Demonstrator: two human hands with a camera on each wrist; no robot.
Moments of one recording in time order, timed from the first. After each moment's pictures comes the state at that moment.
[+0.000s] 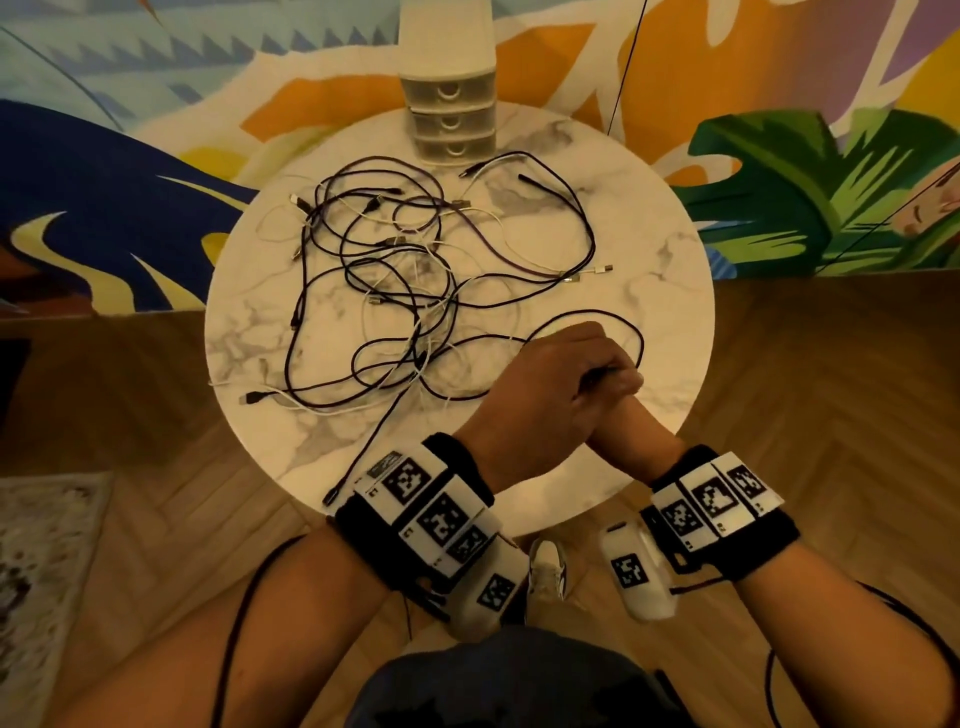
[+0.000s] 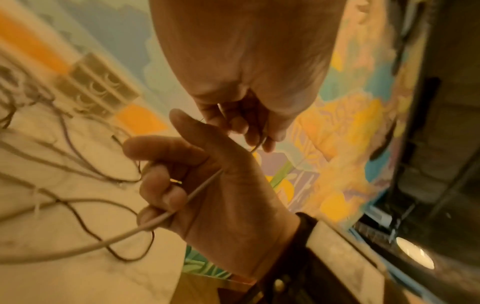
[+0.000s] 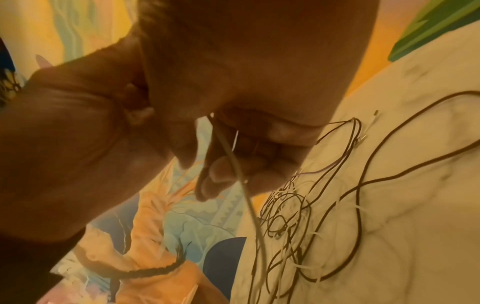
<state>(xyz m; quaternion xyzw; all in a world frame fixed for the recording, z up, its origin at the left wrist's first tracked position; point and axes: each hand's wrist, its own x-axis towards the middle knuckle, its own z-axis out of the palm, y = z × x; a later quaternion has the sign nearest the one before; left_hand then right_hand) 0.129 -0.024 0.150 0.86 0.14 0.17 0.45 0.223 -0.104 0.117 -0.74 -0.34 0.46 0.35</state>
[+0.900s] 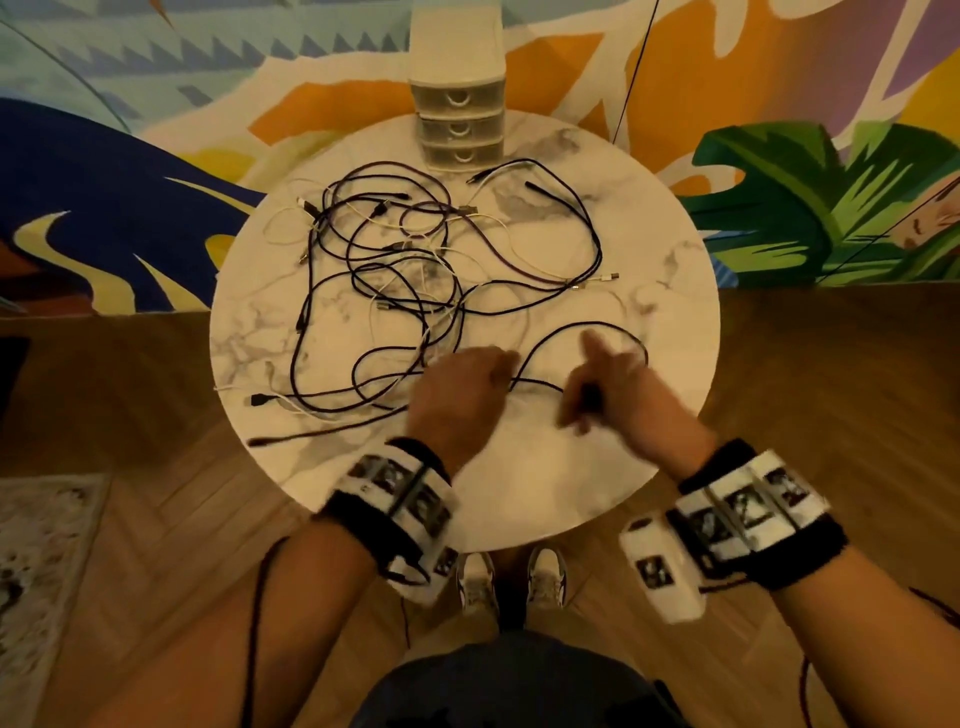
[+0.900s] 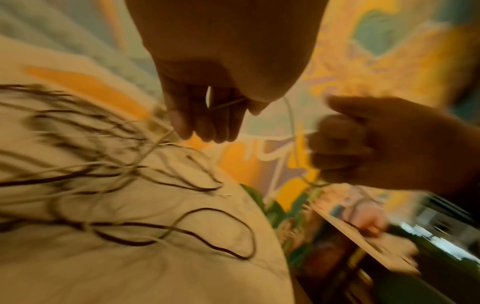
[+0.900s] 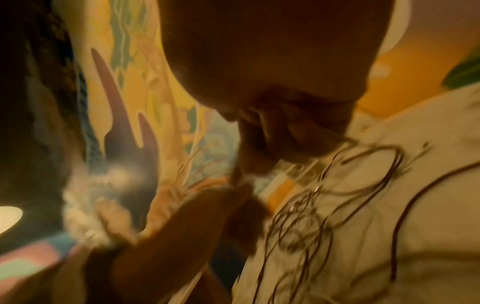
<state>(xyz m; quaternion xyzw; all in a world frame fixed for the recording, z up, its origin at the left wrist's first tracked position) 0.098 0.021 0.101 0.90 0.37 0.04 0.24 0.231 -0.090 0.118 -0.71 -0.36 0.43 0.43</state>
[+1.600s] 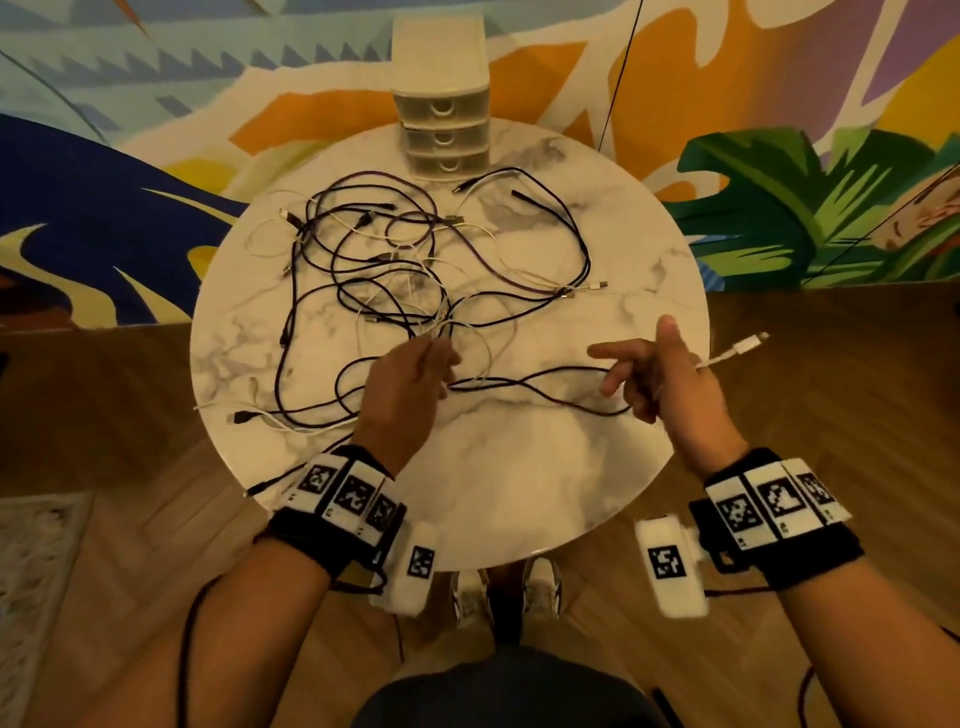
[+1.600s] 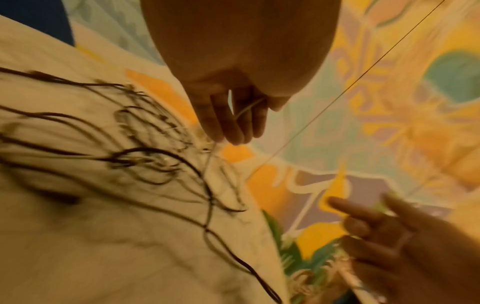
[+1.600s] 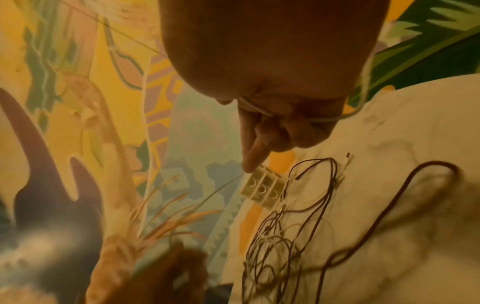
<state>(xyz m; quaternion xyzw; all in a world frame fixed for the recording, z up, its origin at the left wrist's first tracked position) 0.079 0.059 0.077 0.77 0.43 0.19 0.44 0.269 -0.101 0.098 -0.69 -0.22 0.39 0.57</state>
